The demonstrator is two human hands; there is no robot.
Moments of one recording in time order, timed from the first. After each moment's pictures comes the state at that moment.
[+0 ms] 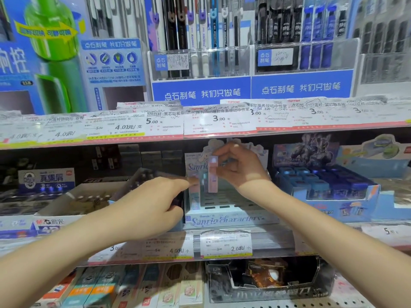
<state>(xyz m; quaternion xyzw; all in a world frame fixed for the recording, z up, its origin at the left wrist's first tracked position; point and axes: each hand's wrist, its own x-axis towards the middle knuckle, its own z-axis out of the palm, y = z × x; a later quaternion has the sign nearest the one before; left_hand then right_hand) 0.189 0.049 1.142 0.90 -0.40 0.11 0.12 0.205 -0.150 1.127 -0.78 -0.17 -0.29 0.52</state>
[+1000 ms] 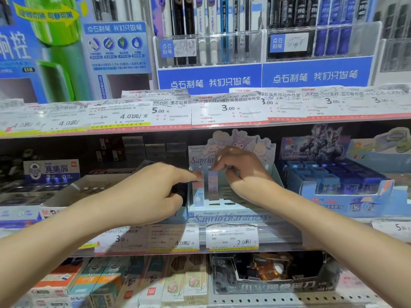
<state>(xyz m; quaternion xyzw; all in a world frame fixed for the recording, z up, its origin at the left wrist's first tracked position) 0.191 0.057 1.151 0.89 -0.41 0.10 0.16 0.208 -0.151 1.112 -0.87 -0.21 -0.33 0.31</state>
